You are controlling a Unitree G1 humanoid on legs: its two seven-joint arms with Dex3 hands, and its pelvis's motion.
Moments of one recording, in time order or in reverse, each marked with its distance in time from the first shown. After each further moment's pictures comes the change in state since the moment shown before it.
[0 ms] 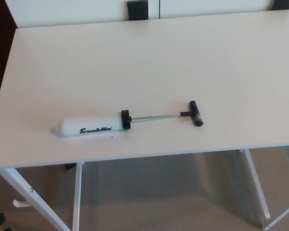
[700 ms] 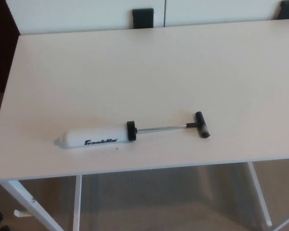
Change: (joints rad) left_arm 0.001 0.012 0.001 -0.028 0.000 0.029 0.016; right_arm 0.000 0.010 0.003 0.007 -0.001 -0.013 -0.001
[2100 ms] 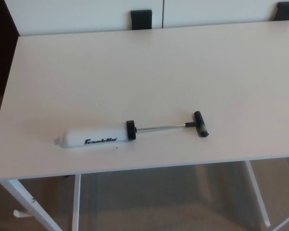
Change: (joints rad) left_arm -0.328 0.210 -0.009 -0.735 0.090 0.063 0.162; right_arm 0.030 -0.002 0.019 -0.067 -0.013 -0.011 -0.018
